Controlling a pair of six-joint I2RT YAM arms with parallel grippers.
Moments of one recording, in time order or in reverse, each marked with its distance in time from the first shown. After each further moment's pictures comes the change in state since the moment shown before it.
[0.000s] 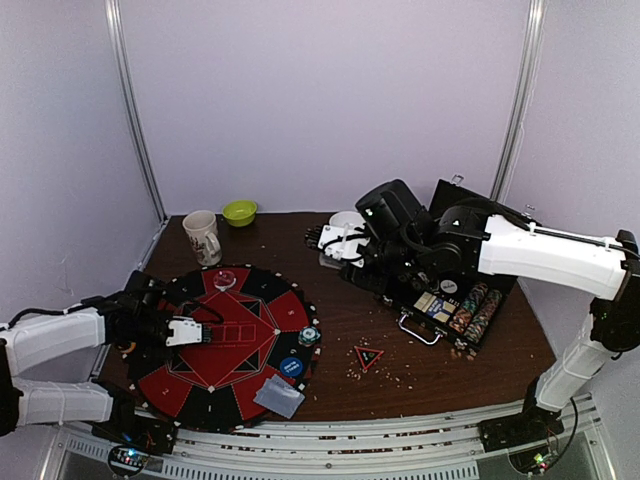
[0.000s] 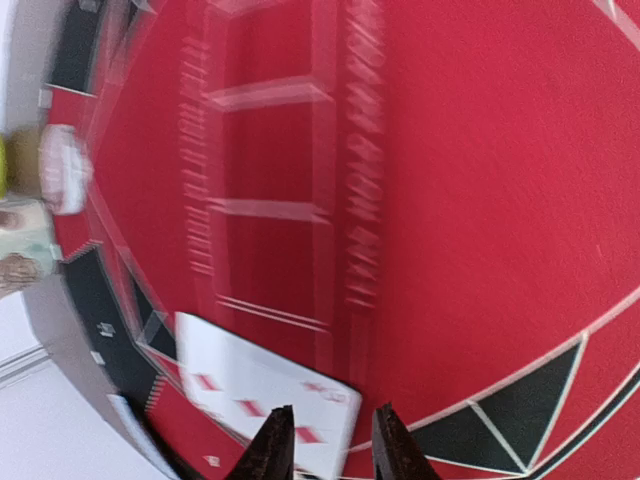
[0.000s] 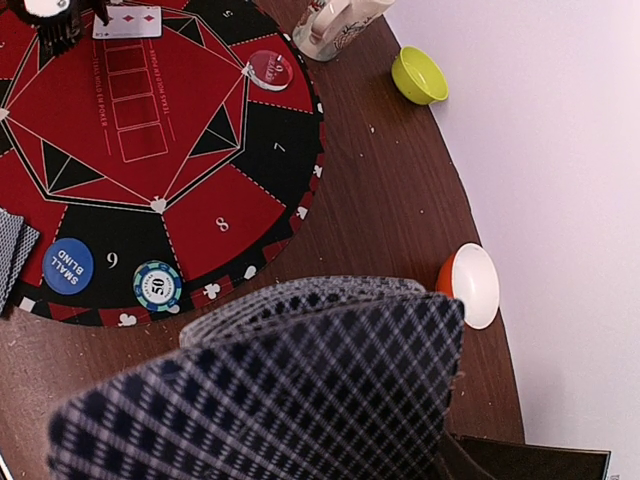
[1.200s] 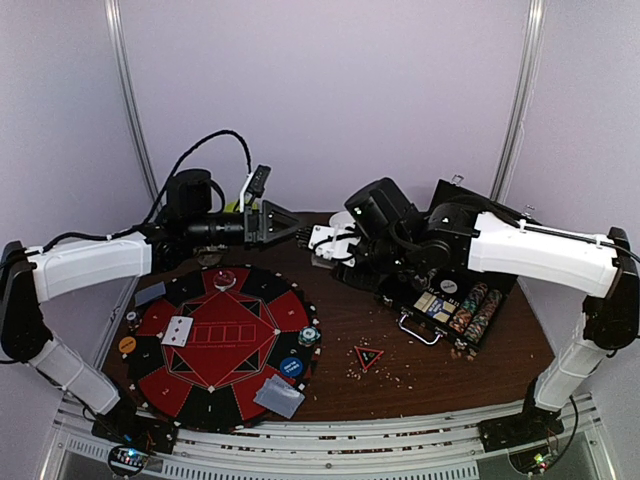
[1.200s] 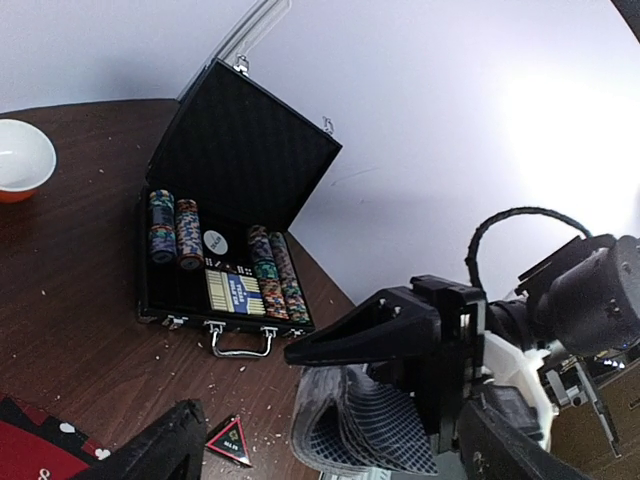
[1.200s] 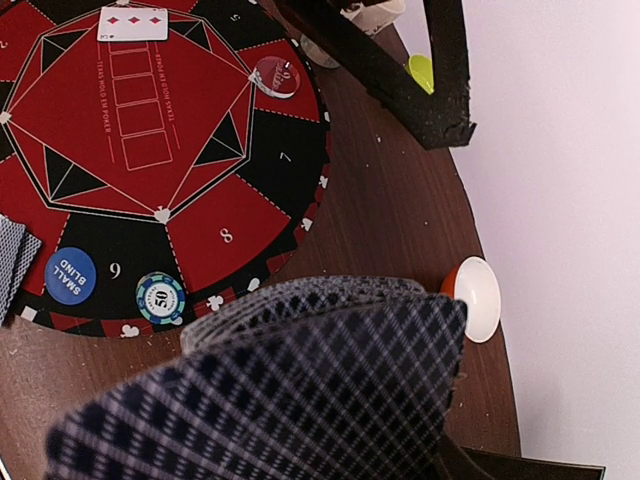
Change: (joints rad) left arm -0.304 0.439 0.642 0.709 0.774 -1.859; right arm 0.017 0.050 0.060 -0.018 0.000 -0.011
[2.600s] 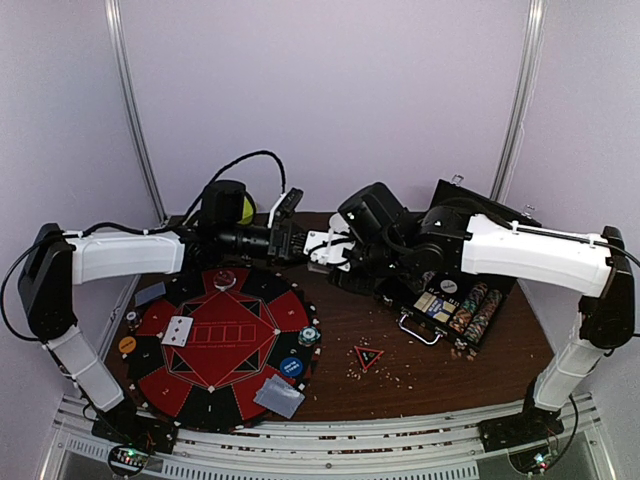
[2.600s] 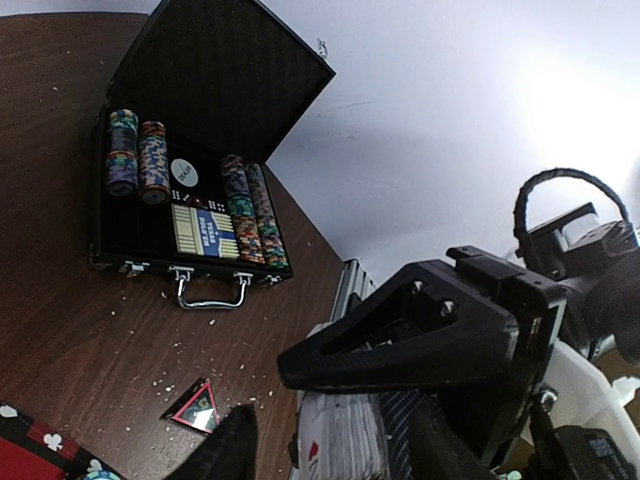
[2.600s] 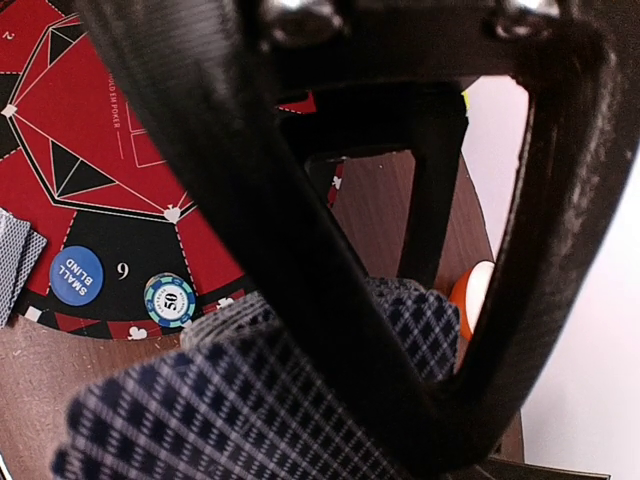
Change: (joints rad) left arm -0.050 0.188 0.078 -0.018 0.124 -0.024; right arm 0.014 0.027 0.010 -0.002 -0.003 -0.001
